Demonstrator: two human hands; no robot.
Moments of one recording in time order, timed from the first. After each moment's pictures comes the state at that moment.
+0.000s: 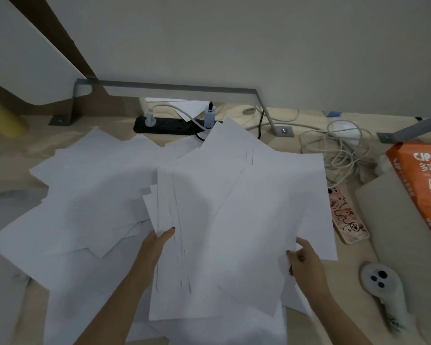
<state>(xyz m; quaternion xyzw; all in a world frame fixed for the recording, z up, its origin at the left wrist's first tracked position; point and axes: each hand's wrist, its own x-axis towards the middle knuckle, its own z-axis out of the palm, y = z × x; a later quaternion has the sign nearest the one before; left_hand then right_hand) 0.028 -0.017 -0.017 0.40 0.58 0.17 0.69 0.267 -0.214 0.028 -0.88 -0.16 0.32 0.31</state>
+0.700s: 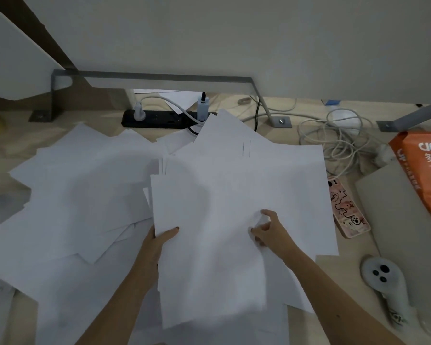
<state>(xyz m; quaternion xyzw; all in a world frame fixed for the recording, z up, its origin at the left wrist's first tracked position) 0.047 -0.020 -0.011 0.34 0.55 0.18 0.75 0.276 -0.140 0.003 -0.83 -0.17 0.46 0.27</state>
